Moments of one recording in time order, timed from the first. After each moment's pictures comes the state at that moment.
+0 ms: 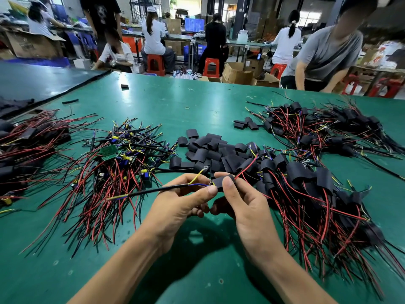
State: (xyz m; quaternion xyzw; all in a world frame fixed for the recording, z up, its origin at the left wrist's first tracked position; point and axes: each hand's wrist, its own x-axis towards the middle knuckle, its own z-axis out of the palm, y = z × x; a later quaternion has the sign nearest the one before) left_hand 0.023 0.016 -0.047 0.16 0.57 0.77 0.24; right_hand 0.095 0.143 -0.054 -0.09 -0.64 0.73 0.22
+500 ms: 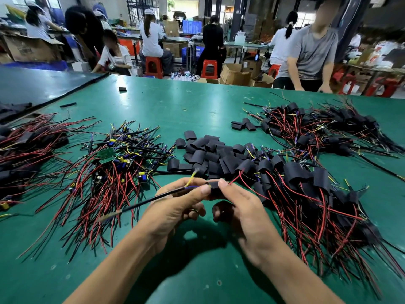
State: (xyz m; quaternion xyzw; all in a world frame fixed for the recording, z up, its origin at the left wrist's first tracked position) left_hand 0.015 0.013 -0.048 0.16 0.54 0.77 0.29; right_hand 0.096 0.148 -0.047 -0.12 -0.58 0.80 0.10
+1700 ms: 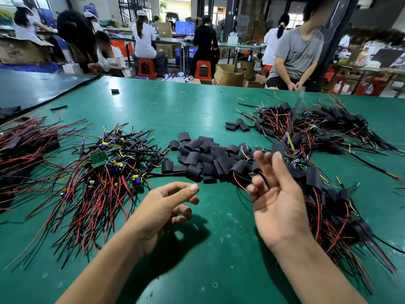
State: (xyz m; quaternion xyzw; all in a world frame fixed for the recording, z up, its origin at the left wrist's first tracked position) left_hand 0.005 0.007 -0.048 0.10 0.60 0.72 0.32; right_hand 0.101 0.181 -0.017 -0.15 -0.37 0.87 0.31
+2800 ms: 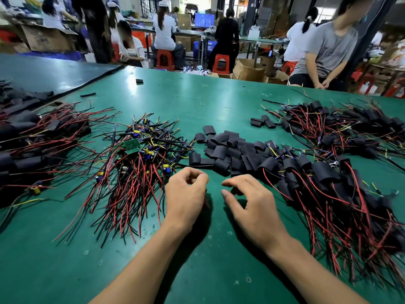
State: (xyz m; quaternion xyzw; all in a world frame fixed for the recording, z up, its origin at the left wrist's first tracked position) left_hand -0.017 0.015 -0.077 0.06 0.72 0.69 0.02; right_hand 0.059 0.151 -0.090 0.01 -0.91 0.30 0.30
